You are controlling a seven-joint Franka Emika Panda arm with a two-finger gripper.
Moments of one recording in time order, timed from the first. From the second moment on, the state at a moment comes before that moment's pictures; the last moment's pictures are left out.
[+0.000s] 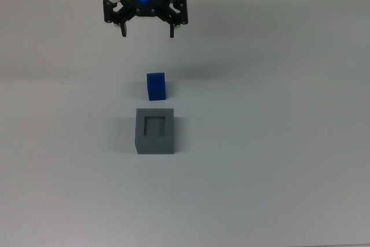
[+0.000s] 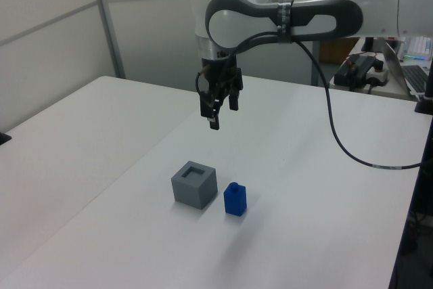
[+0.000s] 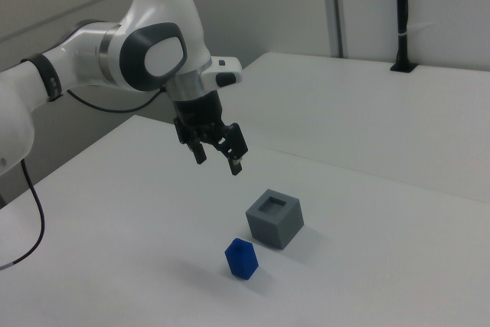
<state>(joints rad) 0.06 0.19 -0.02 -1.47 -0.03 1.67 0.04</state>
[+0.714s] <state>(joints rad) 0.08 0.21 0.01 -1.73 0.05 1.92 -0.06</state>
